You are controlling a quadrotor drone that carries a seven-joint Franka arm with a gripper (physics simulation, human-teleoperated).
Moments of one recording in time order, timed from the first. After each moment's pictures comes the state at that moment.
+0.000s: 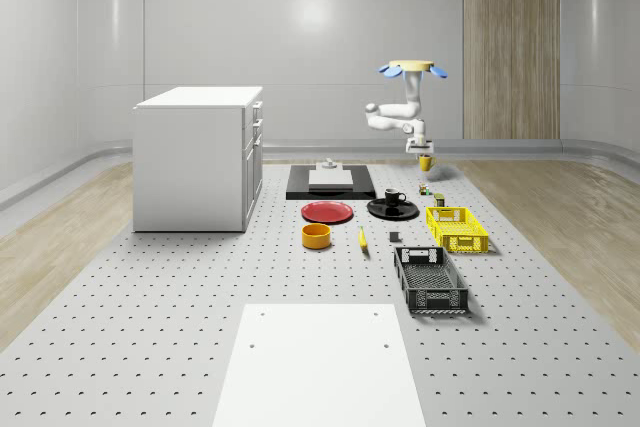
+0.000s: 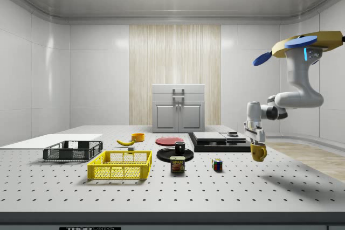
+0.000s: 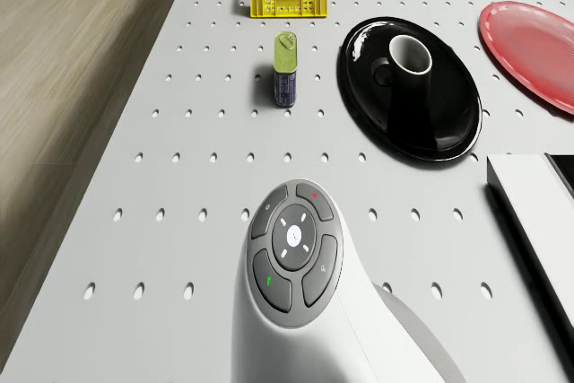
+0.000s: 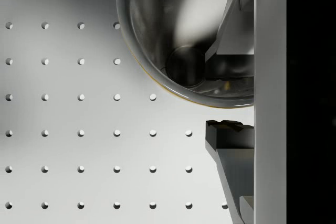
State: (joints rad) arm -1.09 -1.46 1.20 -2.89 -1.95 1.55 1.64
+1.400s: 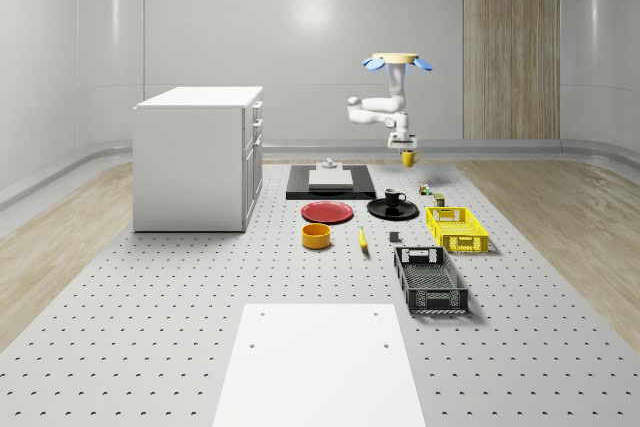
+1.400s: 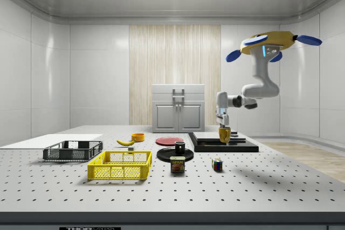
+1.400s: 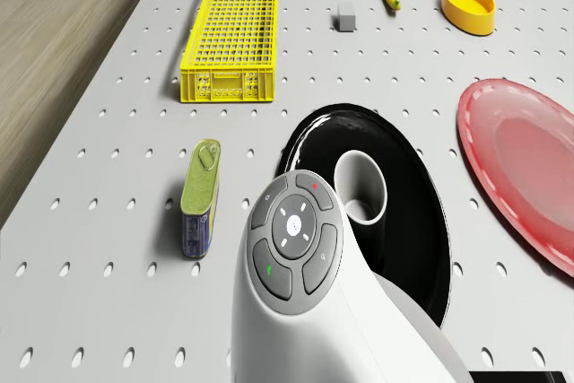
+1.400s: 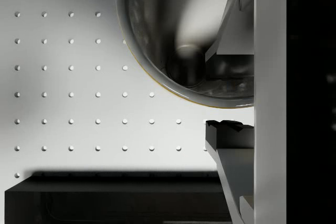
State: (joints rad) arm -1.09 -1.47 1.23 -2.89 -1.92 1.56 1.64
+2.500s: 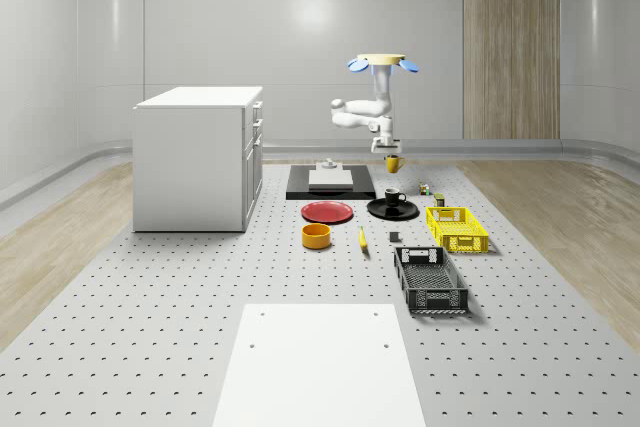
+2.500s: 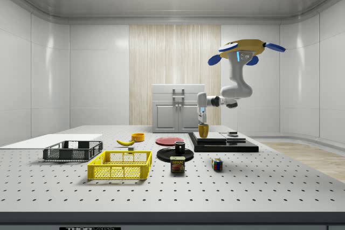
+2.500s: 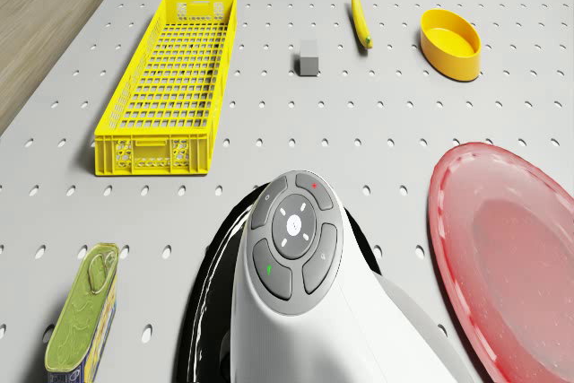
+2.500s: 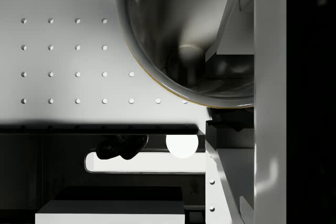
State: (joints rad) arm -1.10 -1.48 1.23 -2.89 -1.92 1.57 1.65
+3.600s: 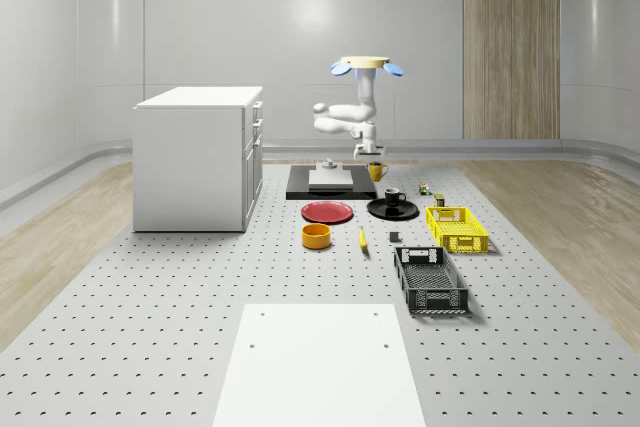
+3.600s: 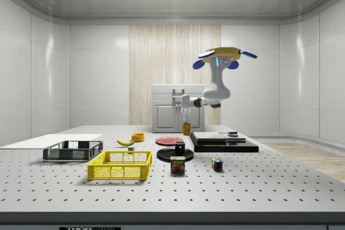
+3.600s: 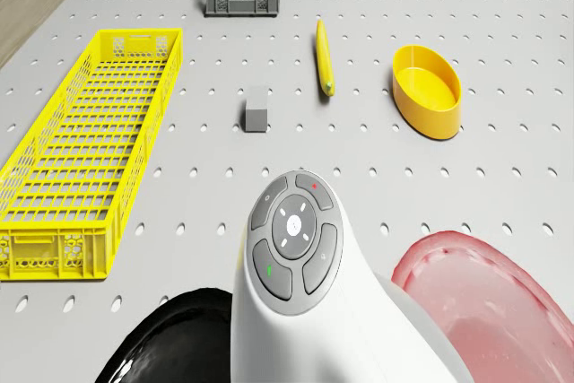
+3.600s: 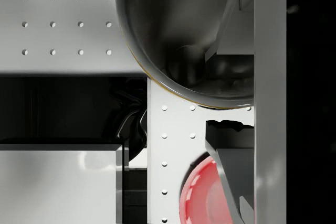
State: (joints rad) arm -1.10 -1.49 1.23 -2.89 -1.92 1.58 1.65
